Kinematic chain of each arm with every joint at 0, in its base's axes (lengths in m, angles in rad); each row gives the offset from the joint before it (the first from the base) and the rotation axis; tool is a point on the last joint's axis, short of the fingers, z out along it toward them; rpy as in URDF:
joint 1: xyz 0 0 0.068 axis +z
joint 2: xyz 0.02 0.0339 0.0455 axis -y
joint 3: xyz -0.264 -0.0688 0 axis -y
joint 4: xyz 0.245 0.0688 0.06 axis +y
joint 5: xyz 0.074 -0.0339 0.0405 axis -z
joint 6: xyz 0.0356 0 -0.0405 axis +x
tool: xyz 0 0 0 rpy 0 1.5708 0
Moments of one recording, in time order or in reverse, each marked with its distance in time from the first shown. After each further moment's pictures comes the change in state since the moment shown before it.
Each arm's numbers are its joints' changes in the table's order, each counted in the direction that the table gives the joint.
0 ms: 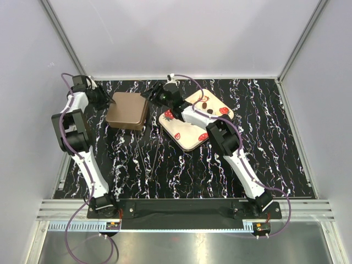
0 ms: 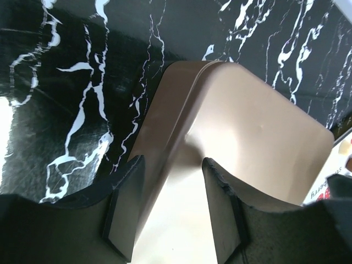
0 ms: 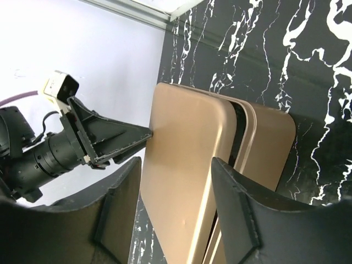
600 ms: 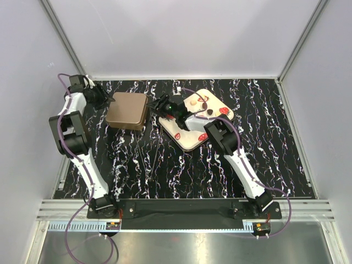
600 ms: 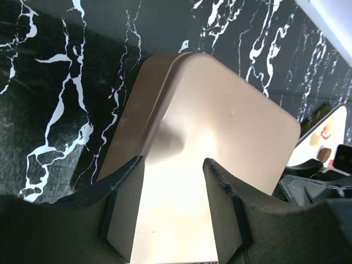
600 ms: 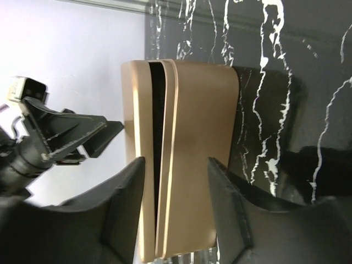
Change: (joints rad) left arm 0.014 0.054 -0.046 -0.029 0.067 -0.047; right arm -0.019 -0.005 -0.251 -0.244 -0.054 0.187
